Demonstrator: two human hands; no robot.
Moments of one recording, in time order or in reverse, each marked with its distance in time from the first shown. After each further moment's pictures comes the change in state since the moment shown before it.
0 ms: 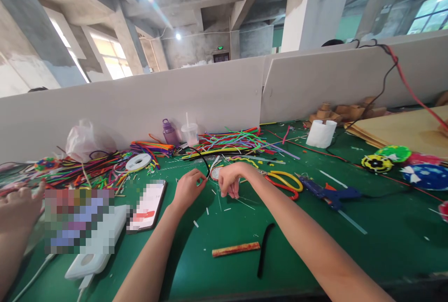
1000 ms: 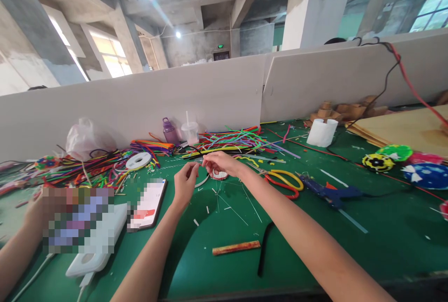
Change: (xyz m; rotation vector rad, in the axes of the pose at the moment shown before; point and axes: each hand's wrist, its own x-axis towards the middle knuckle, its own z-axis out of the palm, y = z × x) left_hand 0.005 0.022 -0.012 -0.649 0.342 -0.295; right_hand 0.017 -0.011 0.004 0.737 0.502 -0.658
